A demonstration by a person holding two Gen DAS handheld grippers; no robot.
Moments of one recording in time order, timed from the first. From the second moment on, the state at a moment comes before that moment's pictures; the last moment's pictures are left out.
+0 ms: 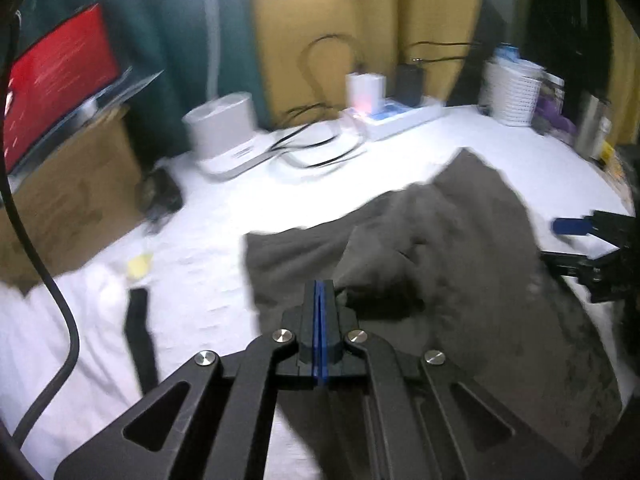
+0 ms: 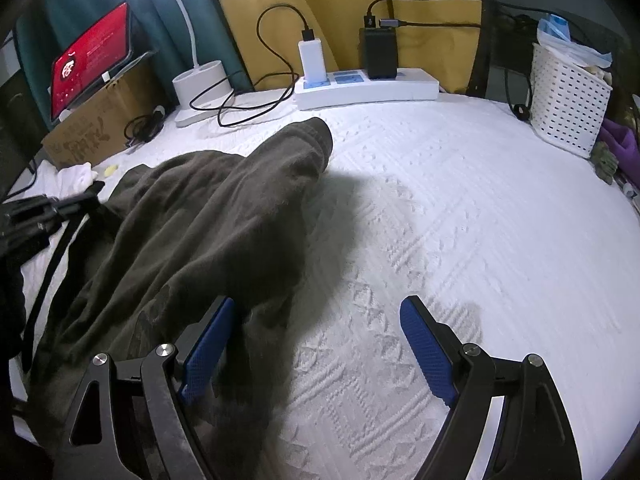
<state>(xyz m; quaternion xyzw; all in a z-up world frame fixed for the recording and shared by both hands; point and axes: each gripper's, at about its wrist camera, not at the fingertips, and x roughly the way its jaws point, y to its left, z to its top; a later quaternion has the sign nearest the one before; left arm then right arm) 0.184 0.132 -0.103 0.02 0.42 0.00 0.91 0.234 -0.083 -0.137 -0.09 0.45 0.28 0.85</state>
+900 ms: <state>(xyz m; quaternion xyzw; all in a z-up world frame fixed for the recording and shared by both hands) 0.221 0.097 -0.129 -0.06 0.46 -0.07 0.88 0.237 -0.089 -0.126 -0.08 0.43 0.27 0.86</state>
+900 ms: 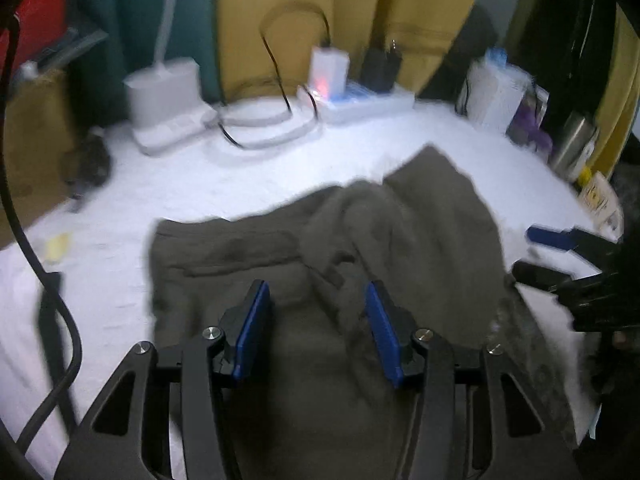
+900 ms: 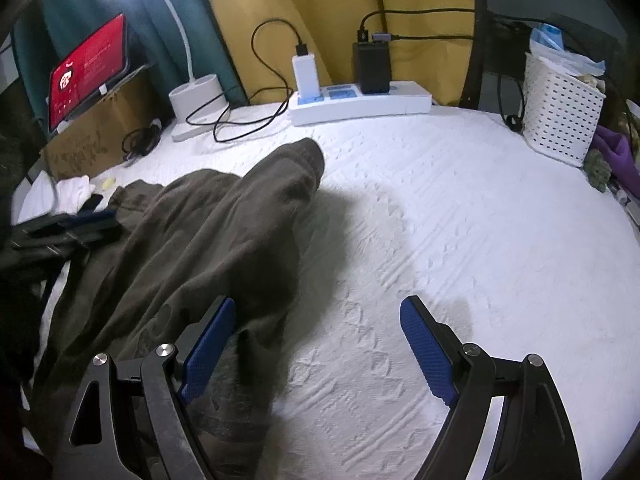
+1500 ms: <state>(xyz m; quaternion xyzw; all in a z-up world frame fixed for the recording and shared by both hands) 0.226 0.142 -0.122 -0.06 0.45 -0.02 0.89 0.244 -0.098 -0.139 -0.07 0.44 0.26 0.85</state>
